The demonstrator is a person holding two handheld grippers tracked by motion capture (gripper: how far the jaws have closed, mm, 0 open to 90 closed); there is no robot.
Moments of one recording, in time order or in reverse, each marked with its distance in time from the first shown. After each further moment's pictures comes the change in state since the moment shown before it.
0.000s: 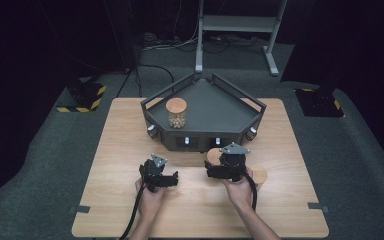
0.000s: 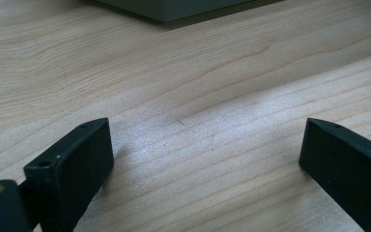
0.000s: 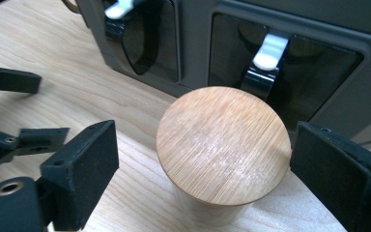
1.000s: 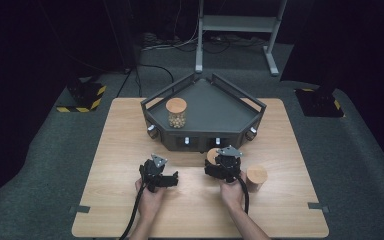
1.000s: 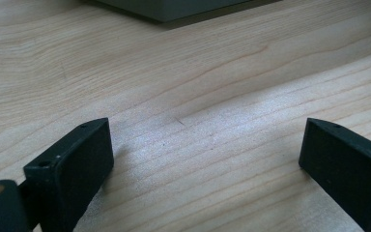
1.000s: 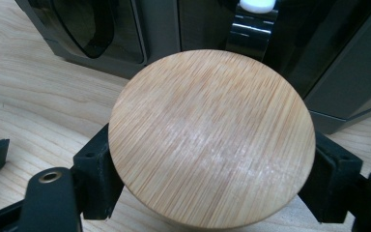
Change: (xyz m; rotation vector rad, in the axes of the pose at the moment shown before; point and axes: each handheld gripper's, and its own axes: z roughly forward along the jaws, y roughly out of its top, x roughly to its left) left arm 0.000 0.000 0.000 0.000 -0.002 0.003; right arm 0.004 -0.017 0.031 0.015 -0.115 0.091
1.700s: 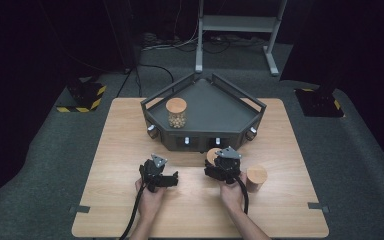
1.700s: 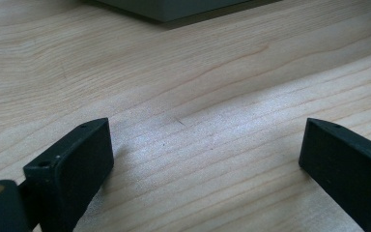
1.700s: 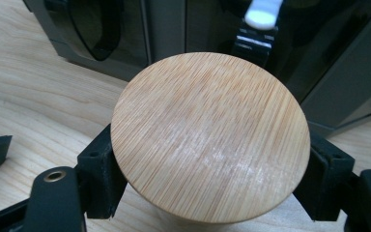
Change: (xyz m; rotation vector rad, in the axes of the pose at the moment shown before) left arm 0.000 0.000 0.000 0.000 0.000 -0.001; right arm 0.005 0.001 -0.008 -0.025 -0.021 -0.055
